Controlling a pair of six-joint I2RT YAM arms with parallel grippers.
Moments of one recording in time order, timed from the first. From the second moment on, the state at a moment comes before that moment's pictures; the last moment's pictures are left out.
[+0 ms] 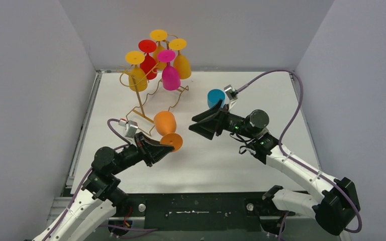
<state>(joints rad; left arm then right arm) -0.61 0.44 0.44 0.17 0.47 -0.72 0.67 1.12 0.76 0.58 -0.66 0.80</state>
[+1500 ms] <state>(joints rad) -0.61 0.52 0.24 0.50 1.06 -0.12 0.50 1.35 1.17 -0.11 -0.96 0.63</state>
